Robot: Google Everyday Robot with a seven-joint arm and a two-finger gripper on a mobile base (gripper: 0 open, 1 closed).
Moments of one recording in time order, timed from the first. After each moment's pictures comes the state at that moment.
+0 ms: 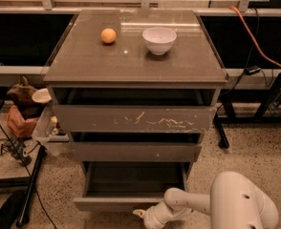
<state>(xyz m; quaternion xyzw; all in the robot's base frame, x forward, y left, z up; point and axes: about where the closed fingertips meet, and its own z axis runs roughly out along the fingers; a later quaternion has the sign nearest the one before) 0.395 0.010 0.150 -0.62 0.65 0.41 0.18</state>
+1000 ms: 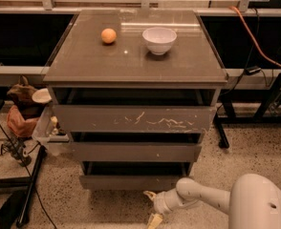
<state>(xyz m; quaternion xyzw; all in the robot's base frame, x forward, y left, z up) 0.467 -0.035 0.189 -0.61 0.67 0.33 0.25</state>
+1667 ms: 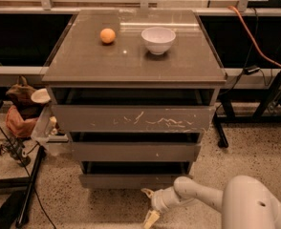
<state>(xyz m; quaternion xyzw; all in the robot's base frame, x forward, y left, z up) 0.486 -0.026 0.176 -0.61 0.67 0.33 0.27</state>
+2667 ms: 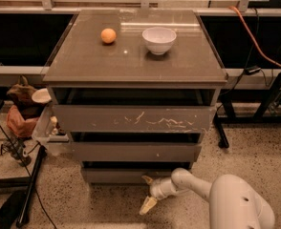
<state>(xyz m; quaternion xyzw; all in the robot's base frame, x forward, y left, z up) 0.564 -0.026 0.158 -0.60 0.68 0.29 0.31</state>
